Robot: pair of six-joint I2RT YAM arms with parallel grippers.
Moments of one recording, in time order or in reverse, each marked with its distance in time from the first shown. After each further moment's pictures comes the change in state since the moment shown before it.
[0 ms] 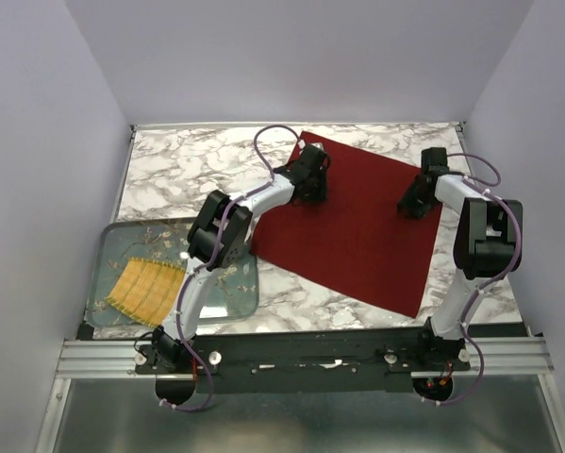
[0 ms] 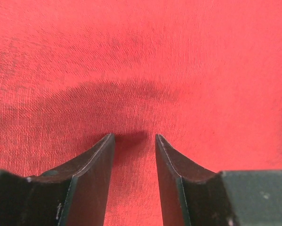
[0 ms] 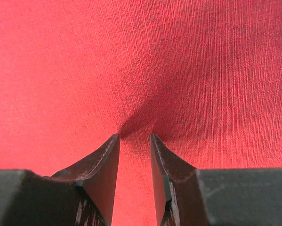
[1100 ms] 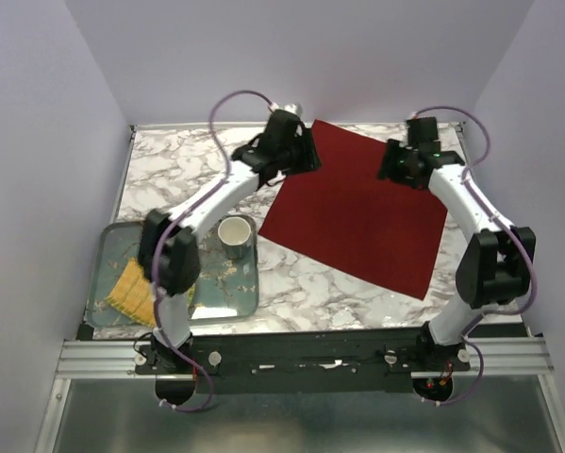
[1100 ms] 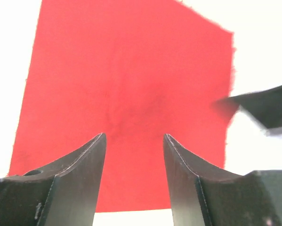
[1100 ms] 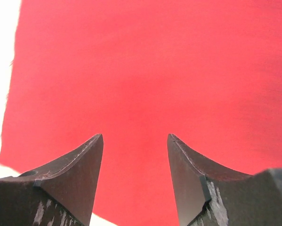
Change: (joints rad) left arm 0.058 -0.299 -0.066 -0.073 0.101 -0.053; right arm 0.104 -0.153 0.196 -0.095 -0.038 -0.235
